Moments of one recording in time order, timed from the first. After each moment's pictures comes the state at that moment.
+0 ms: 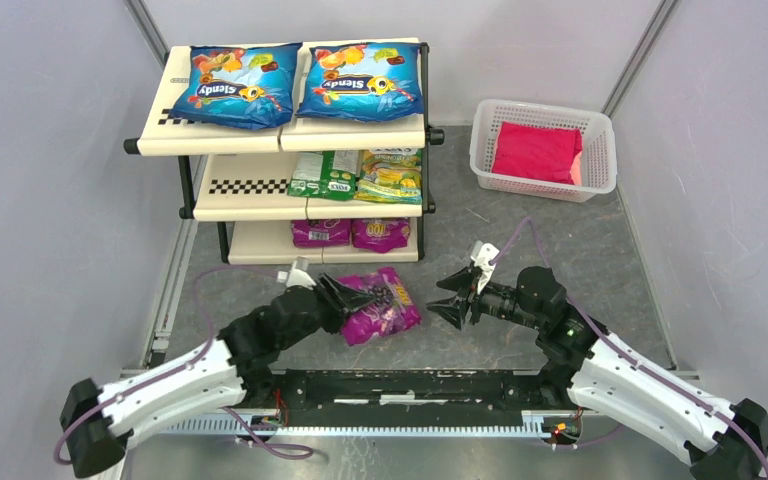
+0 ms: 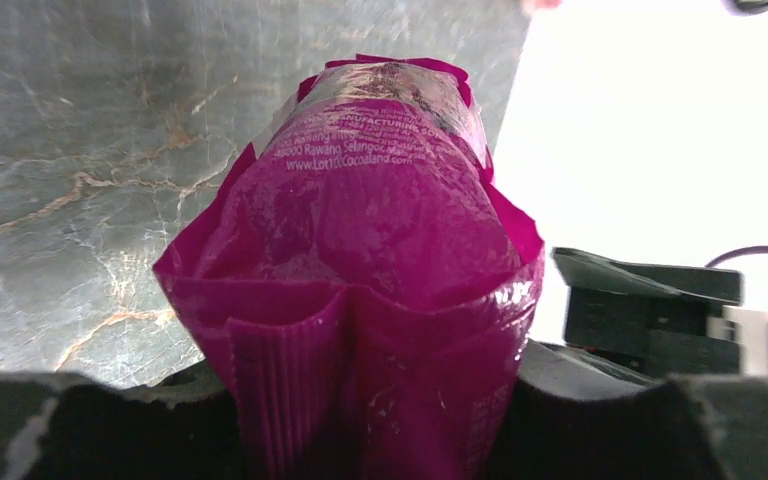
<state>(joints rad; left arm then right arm) -0.96 0.68 0.30 -0.11 -0.16 -1.53 0.82 0.64 0.39 0.05 -0.36 0.09</state>
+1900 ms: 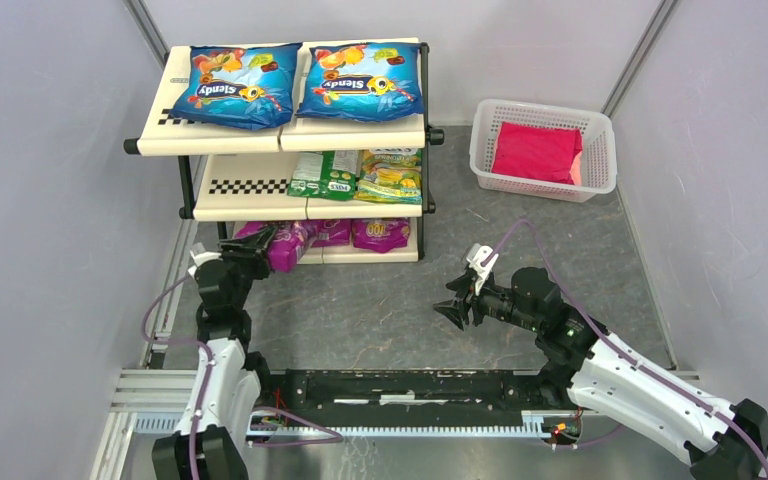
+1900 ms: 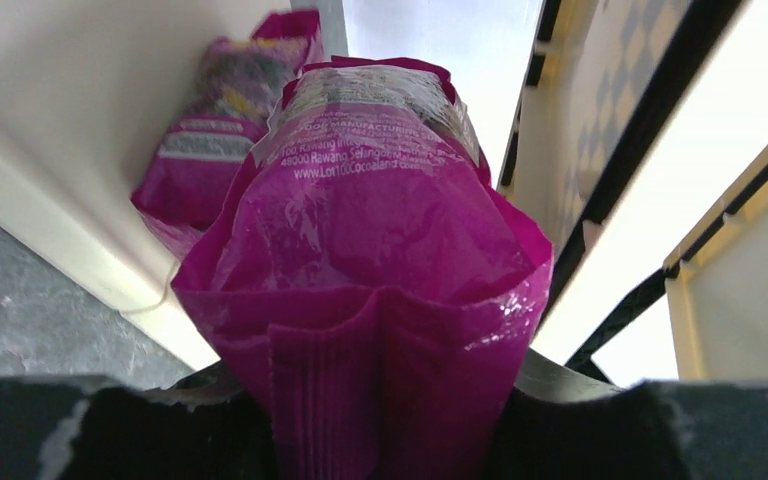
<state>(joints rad) 0.18 0.67 0.20 0.28 0.29 -1.48 0.82 0.62 0.39 -0.07 -0.24 0.05</state>
